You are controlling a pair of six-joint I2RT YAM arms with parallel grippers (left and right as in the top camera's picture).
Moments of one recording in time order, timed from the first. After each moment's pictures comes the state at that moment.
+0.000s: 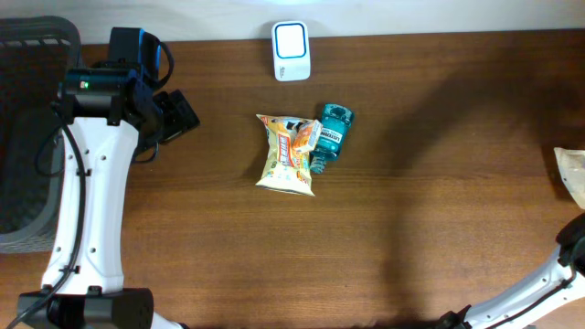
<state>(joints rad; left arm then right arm) -0.07 1.70 1.91 -1.48 -0.15 -0.61 -0.87 2.24 2.07 -0.92 0.00 0.44</state>
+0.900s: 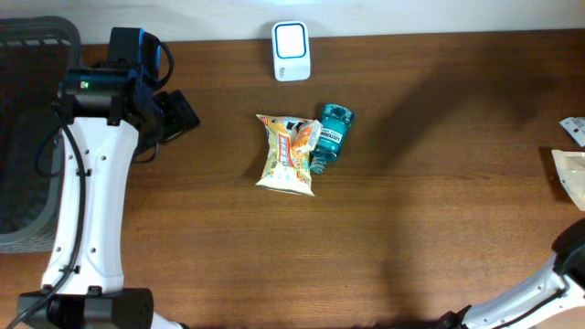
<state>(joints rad) -0.07 1.70 1.91 -1.48 -0.15 -0.61 -0.84 2.10 2.07 -1.04 -0.42 0.36</state>
